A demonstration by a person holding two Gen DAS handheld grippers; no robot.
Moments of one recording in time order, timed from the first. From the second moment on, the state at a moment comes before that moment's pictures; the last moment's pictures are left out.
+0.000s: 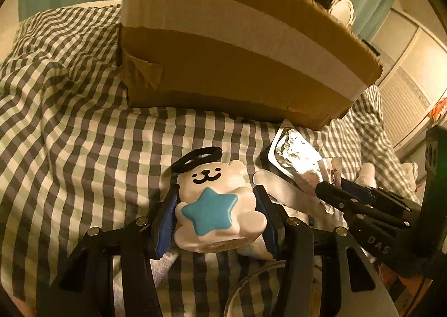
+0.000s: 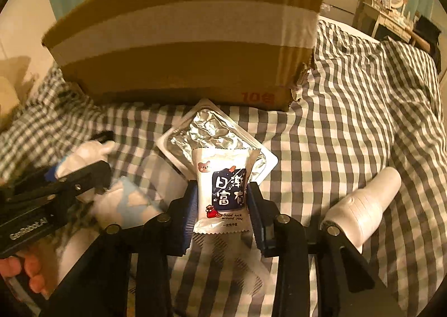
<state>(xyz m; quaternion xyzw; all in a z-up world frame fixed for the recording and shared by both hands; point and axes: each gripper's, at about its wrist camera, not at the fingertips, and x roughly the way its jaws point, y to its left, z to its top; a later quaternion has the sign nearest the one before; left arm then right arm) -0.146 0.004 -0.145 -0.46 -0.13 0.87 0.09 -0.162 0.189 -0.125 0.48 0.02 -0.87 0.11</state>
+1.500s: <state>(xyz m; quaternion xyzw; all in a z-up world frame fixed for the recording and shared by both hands) -0.101 0.018 -0.001 -0.32 -0.07 0.94 0.10 -0.102 0.178 0.022 0.34 0.02 -0.92 0.16</state>
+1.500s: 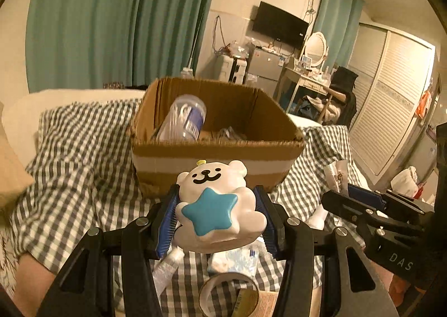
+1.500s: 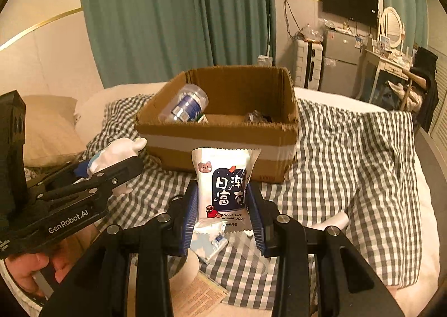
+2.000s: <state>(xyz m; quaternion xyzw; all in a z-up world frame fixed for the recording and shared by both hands) -0.140 0.026 0.037 -0.29 -0.05 0.95 0.10 -0.134 0.168 0.051 0.32 0.05 -0.93 0.18</state>
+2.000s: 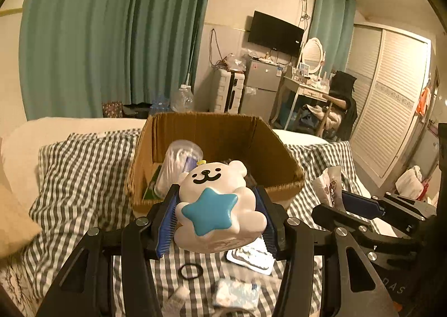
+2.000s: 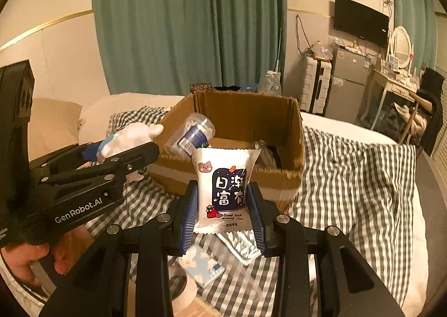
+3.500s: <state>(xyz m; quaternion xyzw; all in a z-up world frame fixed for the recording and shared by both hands) -0.278 0.032 0.012 -0.28 -0.05 0.96 0.03 -0.282 0.207 0.046 0.30 -0.03 -0.94 0.17</state>
